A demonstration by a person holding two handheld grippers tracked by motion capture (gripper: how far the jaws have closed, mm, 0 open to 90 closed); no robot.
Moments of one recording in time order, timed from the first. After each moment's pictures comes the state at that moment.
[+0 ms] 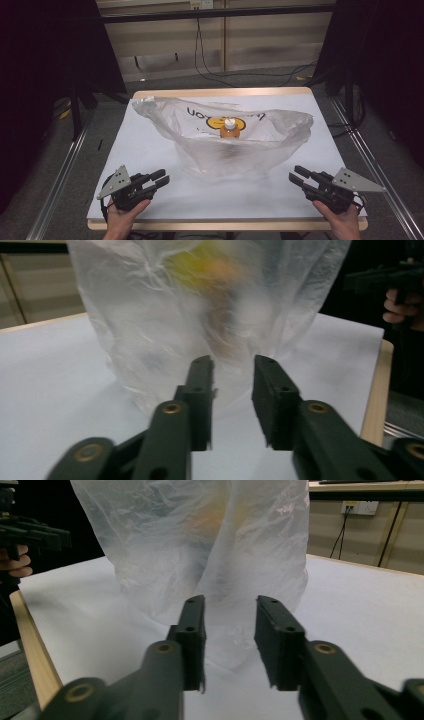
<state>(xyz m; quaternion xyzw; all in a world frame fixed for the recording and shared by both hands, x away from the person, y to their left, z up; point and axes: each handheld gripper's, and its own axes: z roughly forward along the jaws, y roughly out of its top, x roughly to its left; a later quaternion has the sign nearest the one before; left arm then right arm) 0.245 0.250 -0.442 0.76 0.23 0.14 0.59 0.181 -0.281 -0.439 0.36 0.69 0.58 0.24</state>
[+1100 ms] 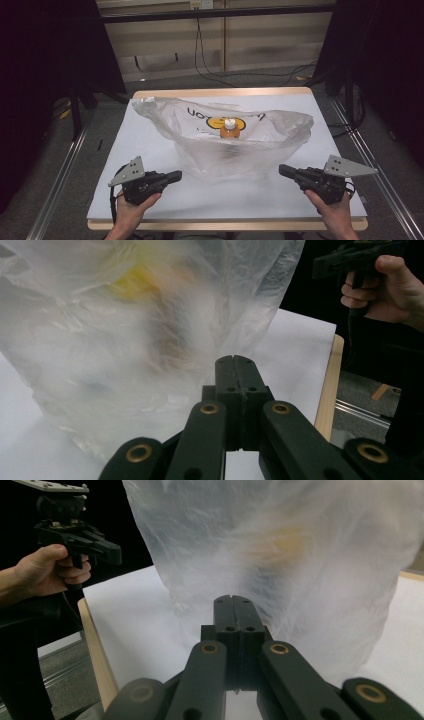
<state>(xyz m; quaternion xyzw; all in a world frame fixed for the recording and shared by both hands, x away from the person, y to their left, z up) 0.253 0.214 -0.407 0.78 0.20 0.07 0.59 0.195 -0.256 -0.400 0.32 0.71 0.60 0.16</state>
